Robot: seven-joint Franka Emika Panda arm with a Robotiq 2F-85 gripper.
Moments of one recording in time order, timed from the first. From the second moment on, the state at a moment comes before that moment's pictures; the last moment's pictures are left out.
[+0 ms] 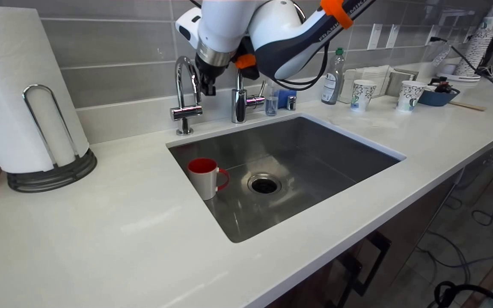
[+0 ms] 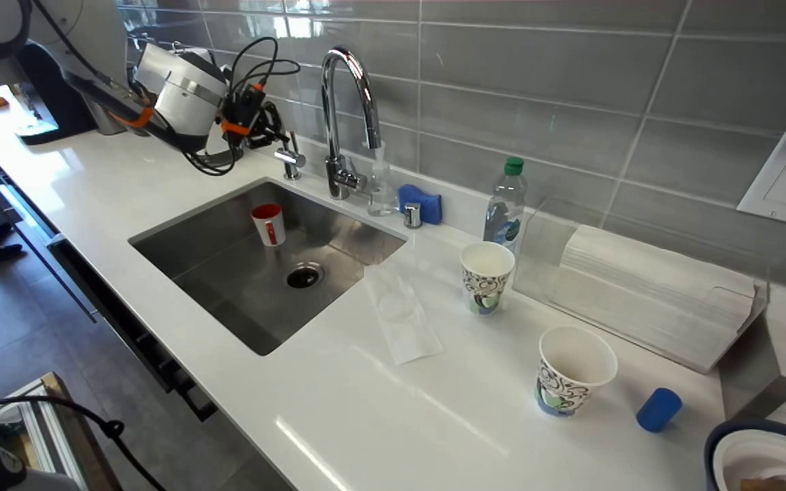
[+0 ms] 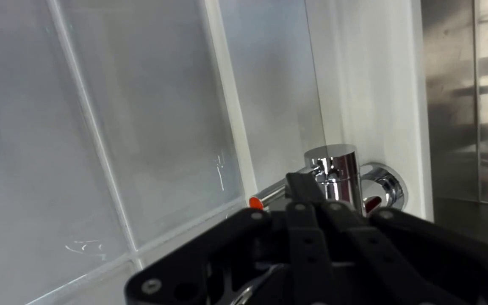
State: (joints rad) arm 0.53 0.65 -0.02 -1.54 -1.22 2.66 0.16
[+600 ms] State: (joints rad) arm 0.57 0.68 -0.07 -1.49 -1.35 2.67 0.28
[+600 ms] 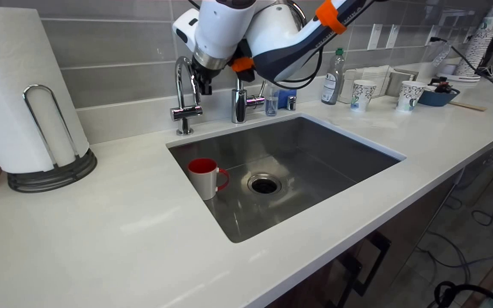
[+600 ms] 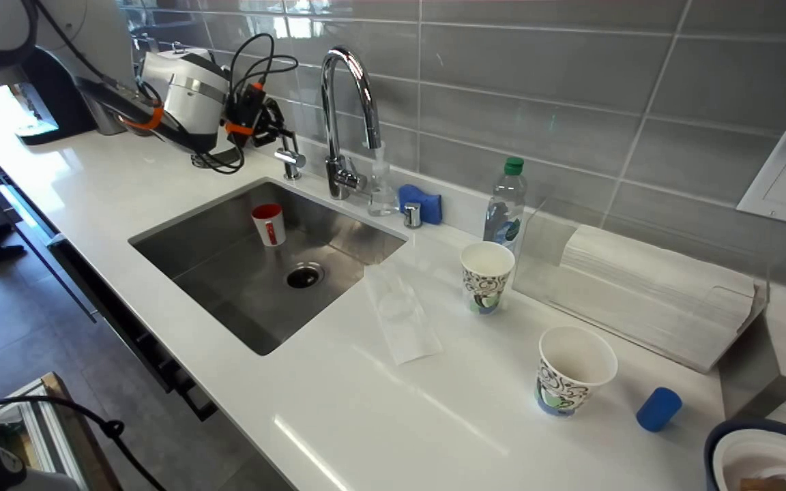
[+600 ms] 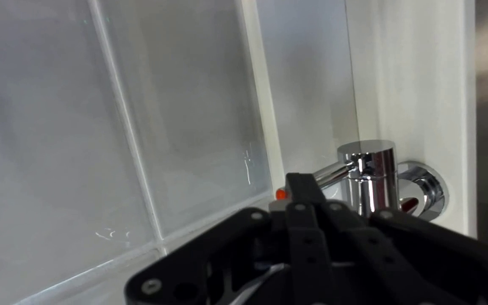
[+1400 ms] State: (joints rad) arm 0.57 0.70 -0.08 -1.47 -1.44 2.69 0.35
